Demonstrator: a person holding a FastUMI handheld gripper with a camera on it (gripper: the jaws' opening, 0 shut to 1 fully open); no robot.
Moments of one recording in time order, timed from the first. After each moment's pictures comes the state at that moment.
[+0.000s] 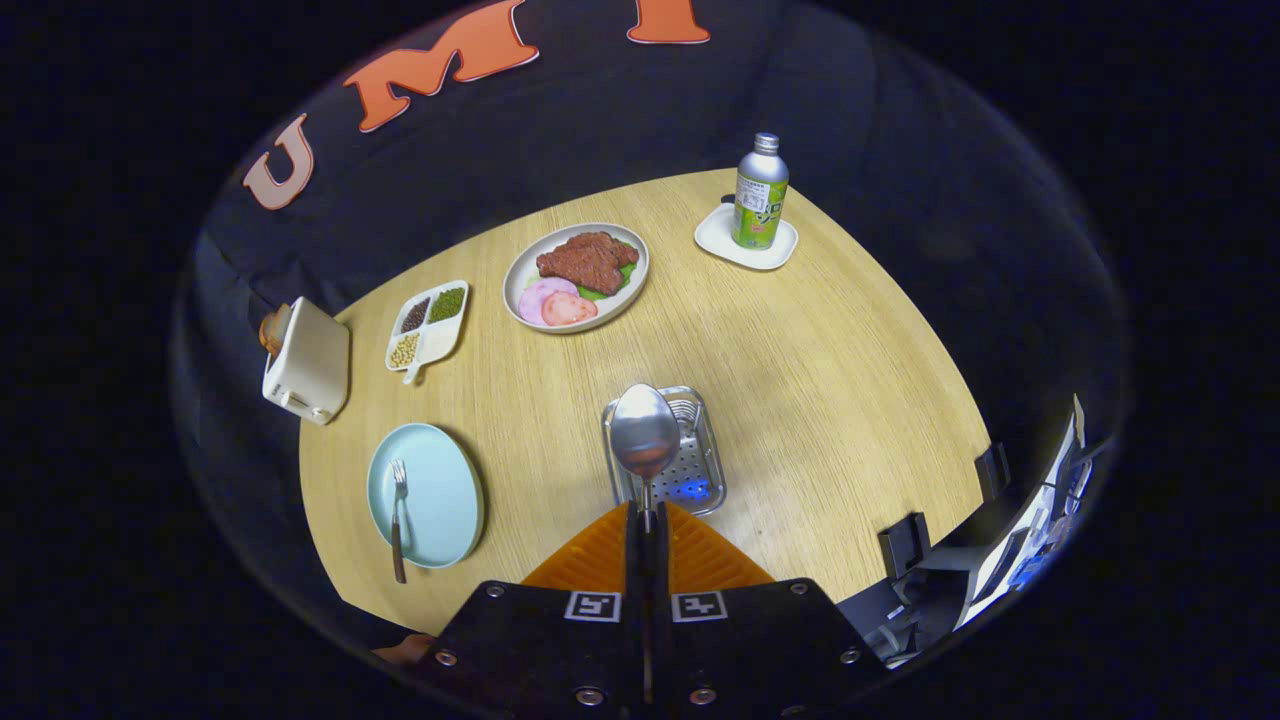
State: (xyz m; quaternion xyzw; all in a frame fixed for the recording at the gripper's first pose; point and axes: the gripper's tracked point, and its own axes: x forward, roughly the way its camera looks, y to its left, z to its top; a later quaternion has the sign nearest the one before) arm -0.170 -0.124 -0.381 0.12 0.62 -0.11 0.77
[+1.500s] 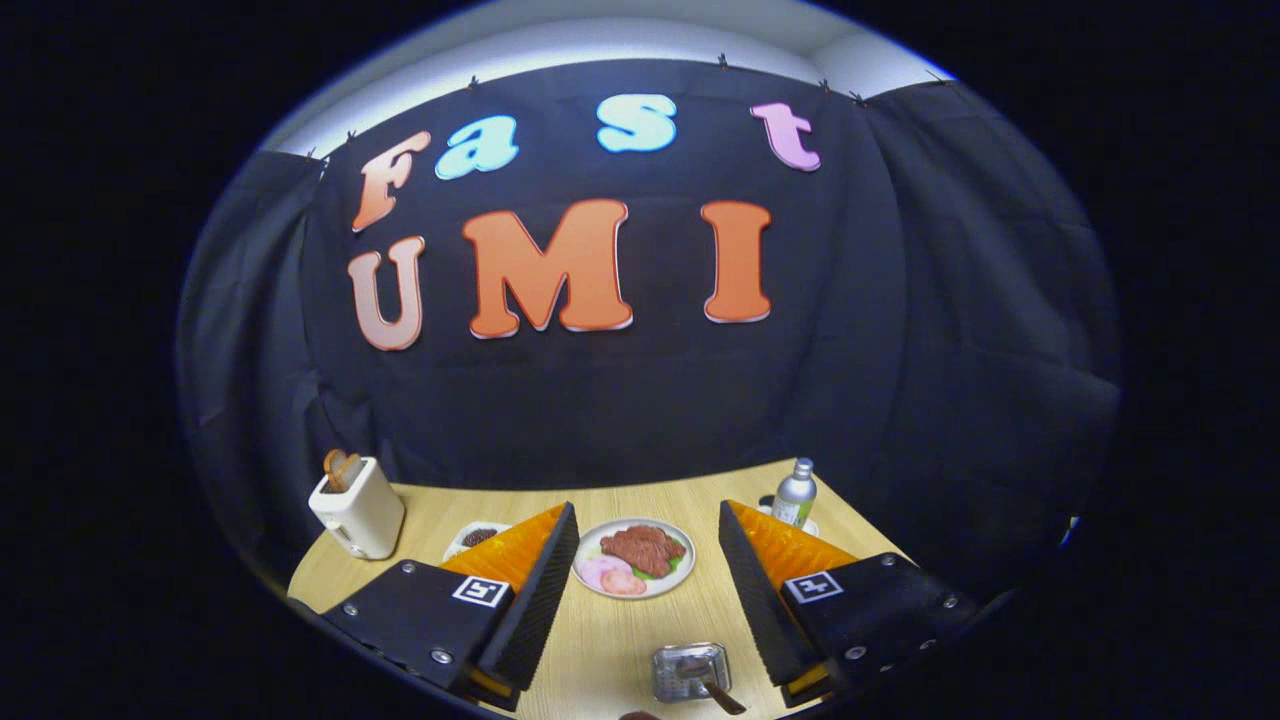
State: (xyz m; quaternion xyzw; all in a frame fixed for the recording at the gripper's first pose) arm -0.006 -0.118 -0.182 0.05 0.19 -0.08 0.98
